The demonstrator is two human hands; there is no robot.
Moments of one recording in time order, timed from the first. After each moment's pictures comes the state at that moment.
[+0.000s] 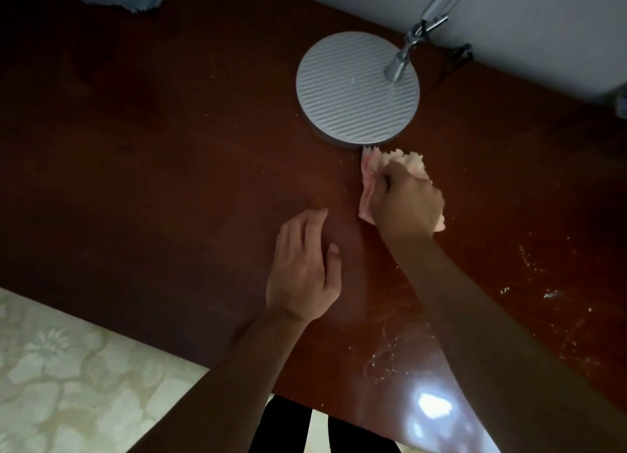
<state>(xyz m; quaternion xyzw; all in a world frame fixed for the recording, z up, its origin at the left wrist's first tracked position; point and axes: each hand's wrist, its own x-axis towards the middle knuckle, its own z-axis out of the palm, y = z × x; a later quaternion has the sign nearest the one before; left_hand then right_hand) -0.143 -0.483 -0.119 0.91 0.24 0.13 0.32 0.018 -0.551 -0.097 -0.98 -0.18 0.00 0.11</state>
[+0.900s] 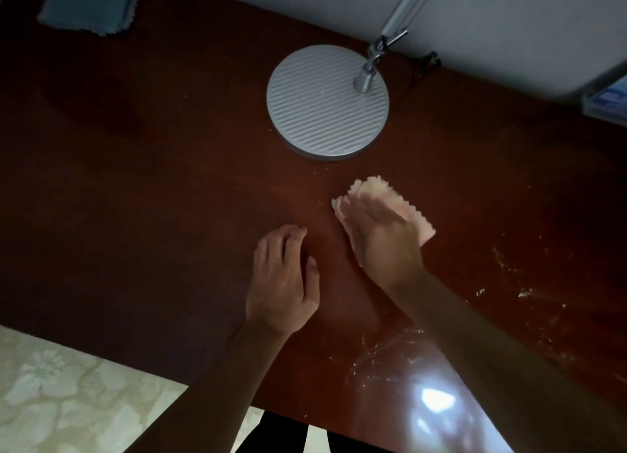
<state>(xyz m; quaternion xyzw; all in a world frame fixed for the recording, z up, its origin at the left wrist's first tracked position) -0.142 -0.483 -0.124 0.93 0.23 0.11 0.27 0.006 -0.597 -0.116 -0.89 -0.43 -0.07 0.15</state>
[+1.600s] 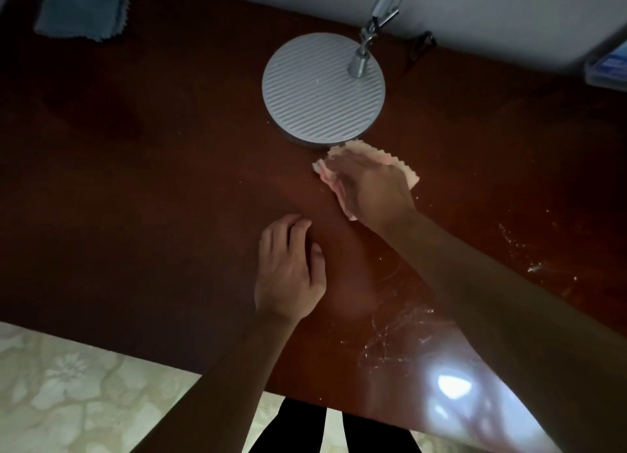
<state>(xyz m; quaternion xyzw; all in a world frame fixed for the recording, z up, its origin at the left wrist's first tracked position) -0.138 -0.481 -0.125 0.93 0.23 0.13 0.27 0.034 -0.557 -0.091 -0.87 -0.40 -0.02 0.27</state>
